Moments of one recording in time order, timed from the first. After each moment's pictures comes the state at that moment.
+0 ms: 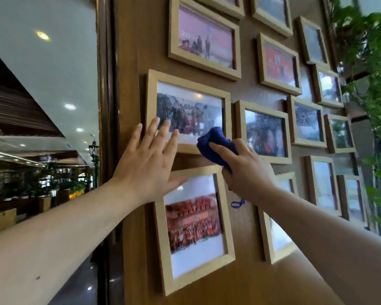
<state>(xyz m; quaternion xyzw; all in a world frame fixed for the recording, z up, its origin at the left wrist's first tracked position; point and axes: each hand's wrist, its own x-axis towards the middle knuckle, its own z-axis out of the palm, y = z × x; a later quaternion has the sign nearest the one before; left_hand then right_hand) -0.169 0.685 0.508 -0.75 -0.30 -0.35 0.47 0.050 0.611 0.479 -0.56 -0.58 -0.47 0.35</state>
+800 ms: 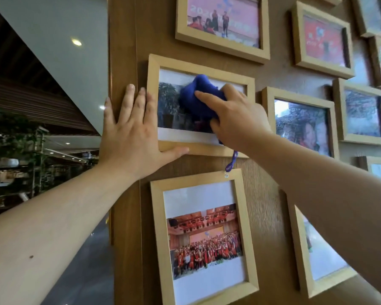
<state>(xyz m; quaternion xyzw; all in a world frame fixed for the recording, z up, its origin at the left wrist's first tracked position) -0.157 0.721 0.554 -0.65 -0.41 -0.45 0.45 0.050 0.673 0.585 -0.49 -0.59 -0.54 0.35</state>
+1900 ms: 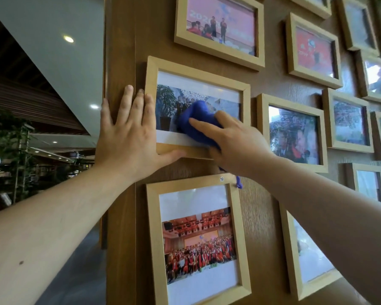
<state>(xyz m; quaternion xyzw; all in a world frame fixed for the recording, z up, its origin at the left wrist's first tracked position) -0.155 0.721 0.553 -0.65 -0.41 -0.46 0.45 0.051 0.660 0.555 -0.48 -0.65 -0.52 0.27</state>
